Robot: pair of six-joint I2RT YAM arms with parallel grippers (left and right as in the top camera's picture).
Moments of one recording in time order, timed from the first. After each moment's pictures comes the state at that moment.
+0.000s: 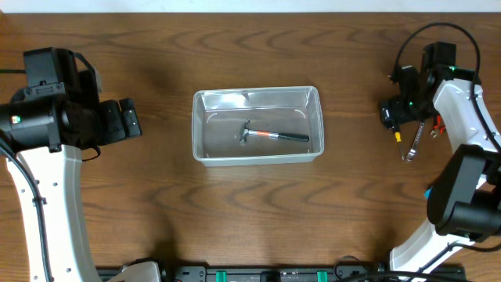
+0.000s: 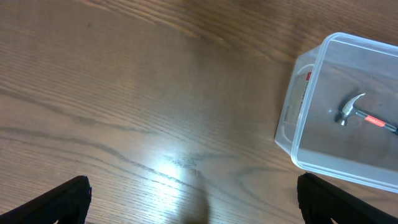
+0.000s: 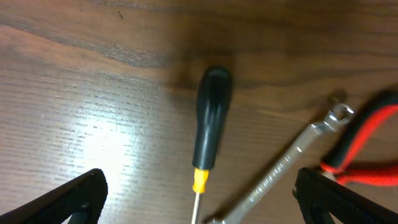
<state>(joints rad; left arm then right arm) 0.19 1.38 1.61 -1.41 0.00 -0.08 -0.19 1.92 1.44 -0.88 -0.01 -0.41</state>
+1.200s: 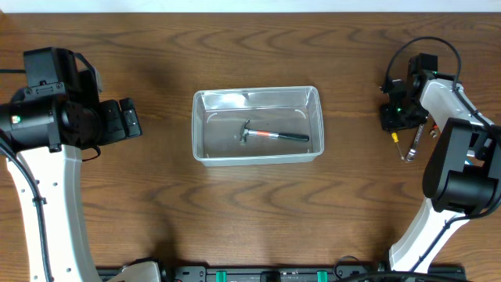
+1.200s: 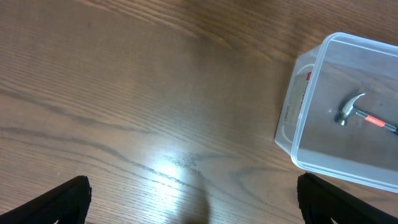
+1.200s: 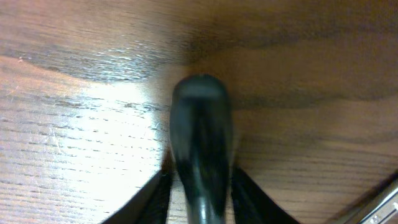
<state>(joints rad) 0.19 1.38 1.61 -1.41 0.00 -0.08 -0.19 2.09 1.43 -0.83 -0.02 -0.33</state>
